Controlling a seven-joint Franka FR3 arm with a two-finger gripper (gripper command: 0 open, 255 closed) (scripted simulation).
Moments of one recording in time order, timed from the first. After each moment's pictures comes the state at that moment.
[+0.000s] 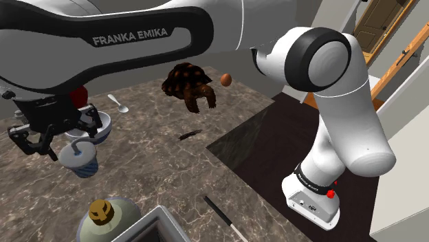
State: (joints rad) arm 0.67 0.71 0.37 -1.08 -0.25 1.73 0.98
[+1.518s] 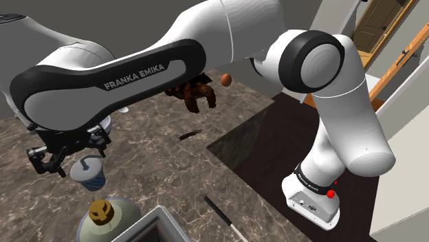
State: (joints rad) arm 0.66 0.73 0.36 -1.21 -0.26 1.89 1.00
